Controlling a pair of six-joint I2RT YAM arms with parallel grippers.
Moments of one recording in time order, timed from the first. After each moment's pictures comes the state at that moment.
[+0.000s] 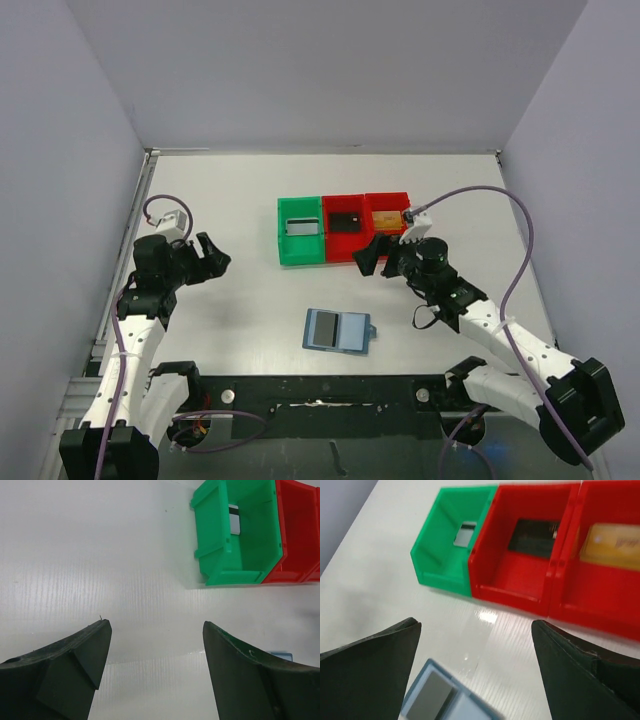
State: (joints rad) left arm 0.03 0.83 0.60 -0.35 0.28 -0.35; right arm 0.52 1.01 0.59 0.14 -0.06 0.36
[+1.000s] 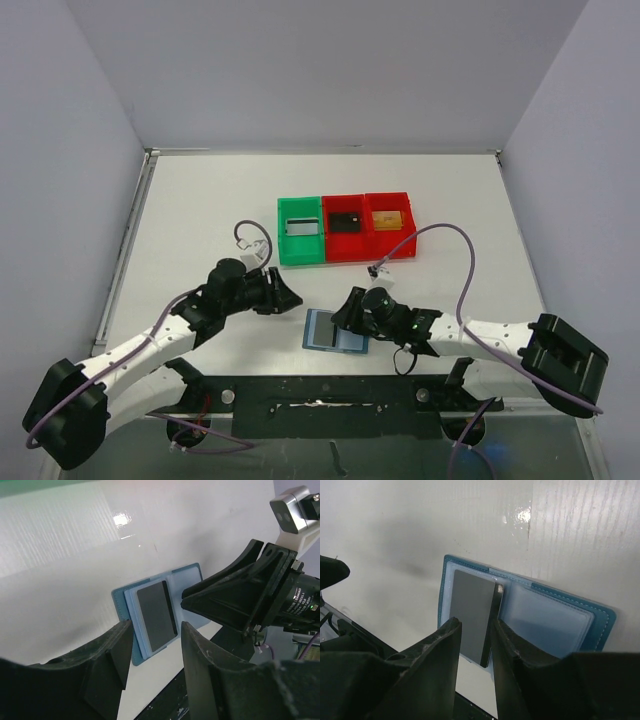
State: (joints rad) left arm -0.62 0.95 0.42 0.01 0.30 -0.72; right arm 0.98 1.18 0.40 0.09 0.16 1.06
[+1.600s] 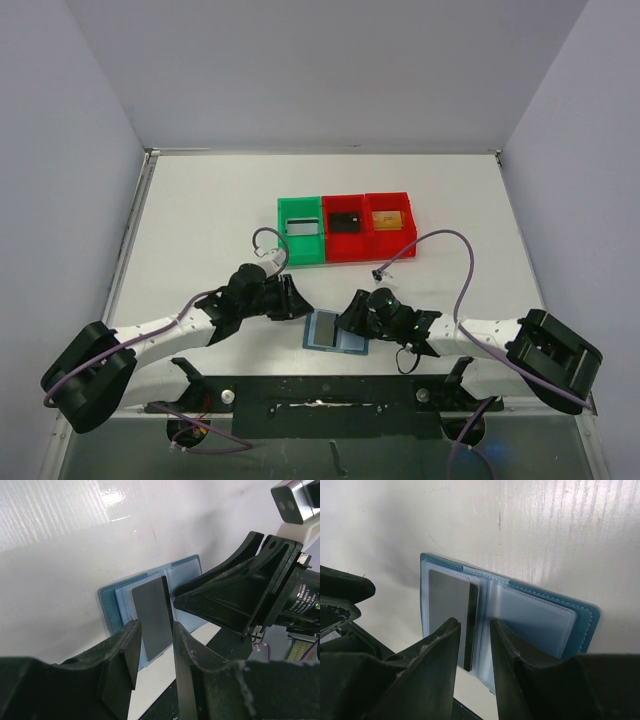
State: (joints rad) left arm -0.74 1.18 0.40 0.21 0.26 -0.83; right arm 0.92 1.24 0.33 0.19 0.07 1.09
